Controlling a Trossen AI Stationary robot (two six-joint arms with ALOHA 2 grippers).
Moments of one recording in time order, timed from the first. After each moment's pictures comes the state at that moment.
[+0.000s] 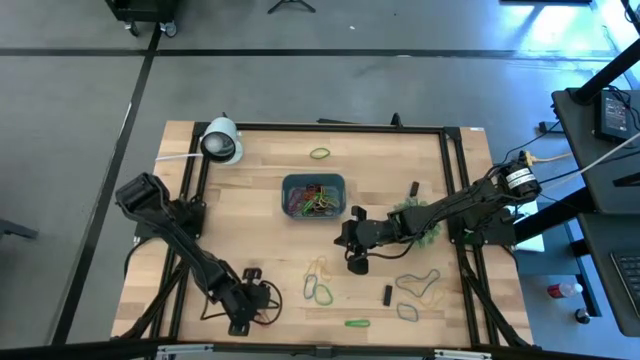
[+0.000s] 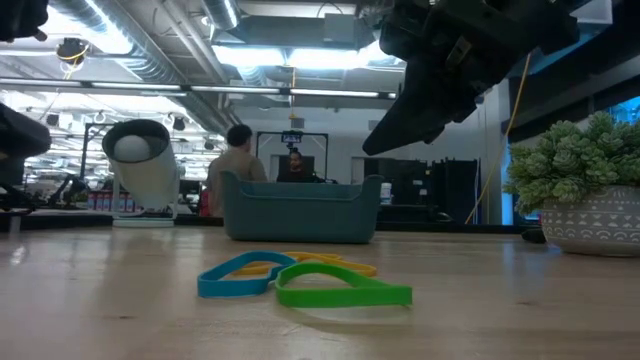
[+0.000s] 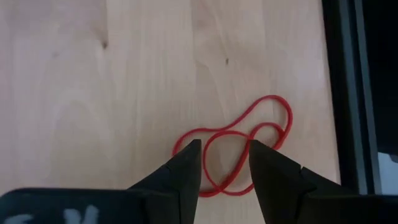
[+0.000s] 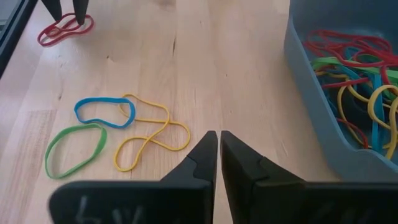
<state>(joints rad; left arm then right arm) -0.81 1.72 0.88 -0.24 -0.13 -0.76 0.28 1.63 0.86 0.07 0.20 0.28</state>
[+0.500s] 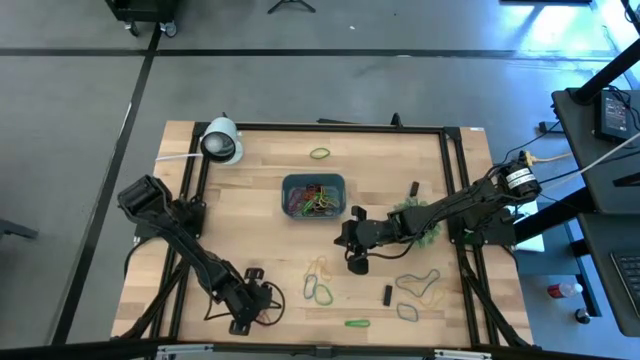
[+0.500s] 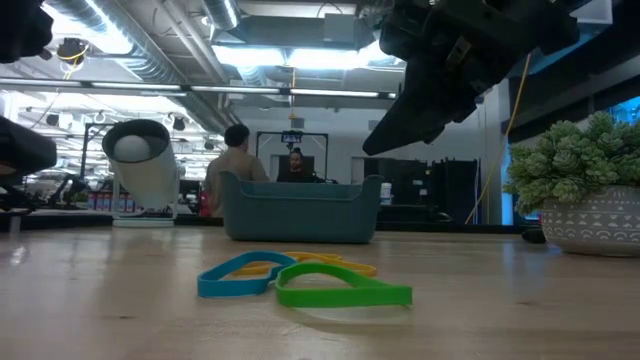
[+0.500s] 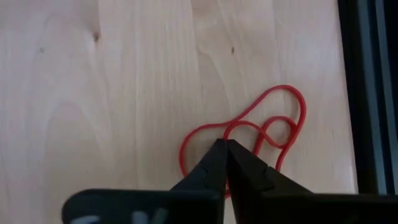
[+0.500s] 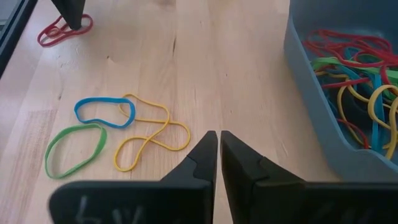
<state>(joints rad) -0.81 1.77 0.89 -0.24 -0.07 -0.73 0.28 1.63 0.86 0.07 0.20 0.28</state>
